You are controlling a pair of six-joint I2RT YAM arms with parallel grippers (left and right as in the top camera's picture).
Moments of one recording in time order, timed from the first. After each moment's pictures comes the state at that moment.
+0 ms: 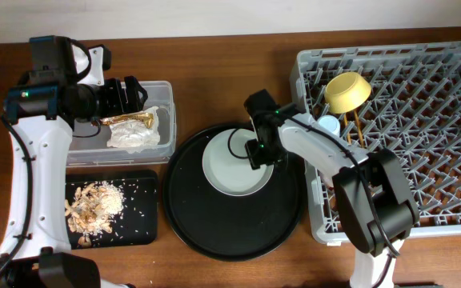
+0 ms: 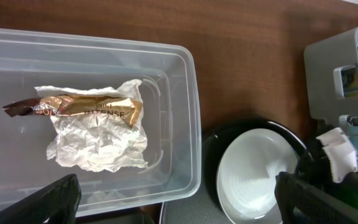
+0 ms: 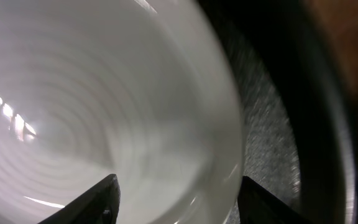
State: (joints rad) left arm 0.10 1.65 1.66 -1.03 0.34 -0.06; right arm 0.46 2.01 1.39 -0.84 -0.04 0.21
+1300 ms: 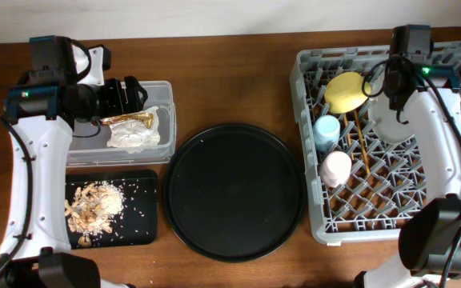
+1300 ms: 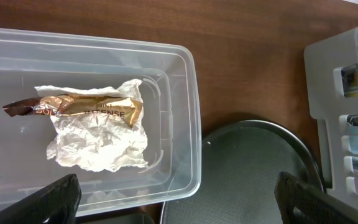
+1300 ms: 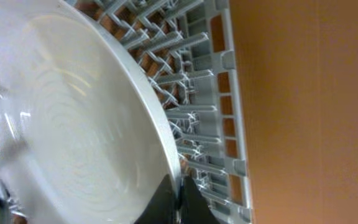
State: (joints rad) left arm 0.10 1.65 1.66 -1.03 0.34 -0.06; right arm -0.11 1.77 1.62 -0.88 0.65 -0.26
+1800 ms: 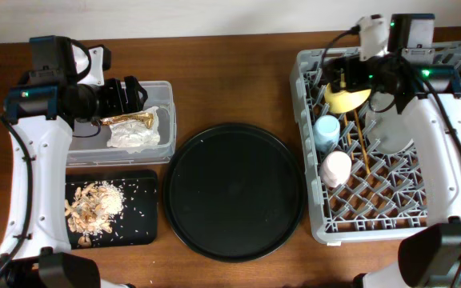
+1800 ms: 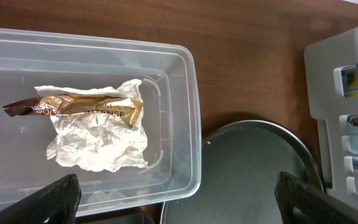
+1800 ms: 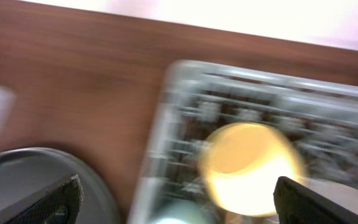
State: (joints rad) left arm 0.10 1.65 1.66 -1.03 0.34 -0.06; right arm -0.04 1.70 1.65 -0.79 -0.28 -0.15
